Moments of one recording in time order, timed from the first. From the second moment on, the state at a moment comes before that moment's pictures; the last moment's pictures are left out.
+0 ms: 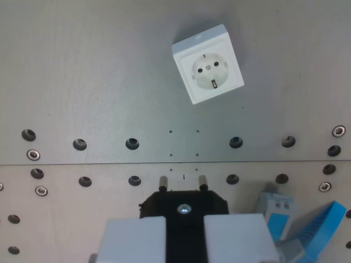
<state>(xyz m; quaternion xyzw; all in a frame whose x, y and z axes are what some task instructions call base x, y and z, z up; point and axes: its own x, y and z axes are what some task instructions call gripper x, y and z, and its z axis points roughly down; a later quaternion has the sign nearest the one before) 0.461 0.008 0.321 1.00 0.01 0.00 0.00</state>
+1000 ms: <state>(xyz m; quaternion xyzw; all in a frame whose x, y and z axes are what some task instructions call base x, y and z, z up) 0.460 0.008 0.316 1.00 0.02 0.00 0.00</state>
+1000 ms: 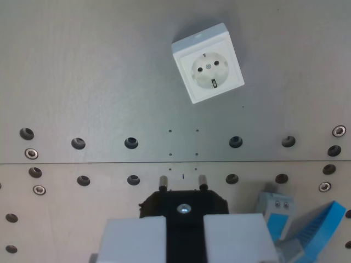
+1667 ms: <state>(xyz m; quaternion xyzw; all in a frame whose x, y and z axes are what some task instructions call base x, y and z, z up) 0.462 0.004 0.290 1.00 0.04 -0.01 0.00</state>
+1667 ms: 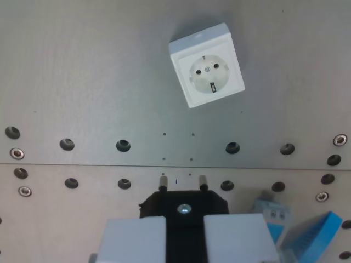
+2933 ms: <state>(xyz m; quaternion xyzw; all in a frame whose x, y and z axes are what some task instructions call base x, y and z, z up) 0.458 -0.012 0.202 0.99 0.11 -0.02 0.00</state>
